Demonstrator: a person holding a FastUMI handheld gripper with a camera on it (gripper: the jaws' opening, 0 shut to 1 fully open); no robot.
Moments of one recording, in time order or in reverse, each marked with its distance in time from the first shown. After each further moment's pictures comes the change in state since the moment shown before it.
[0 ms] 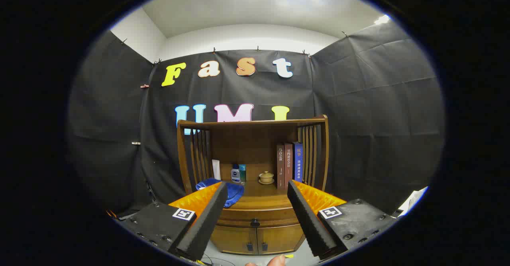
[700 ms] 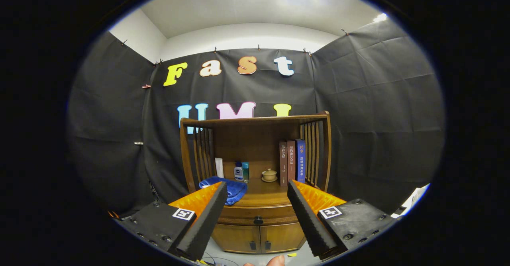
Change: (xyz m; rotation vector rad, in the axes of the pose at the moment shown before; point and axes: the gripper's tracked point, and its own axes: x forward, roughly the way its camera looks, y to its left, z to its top) arm -0.011 -0.004 -0.008 0.003 0.013 0.021
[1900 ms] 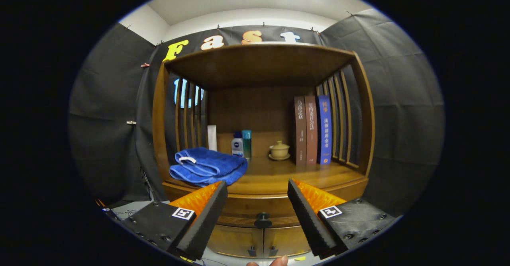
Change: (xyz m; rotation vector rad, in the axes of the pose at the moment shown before) arm 0.157 0.010 -0.210 -0.004 0.081 0.051
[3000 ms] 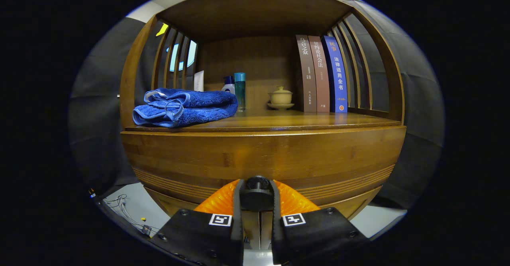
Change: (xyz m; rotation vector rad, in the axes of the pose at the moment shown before) arm 0.060 -0.015 -0.149 0.009 0.202 -0.026
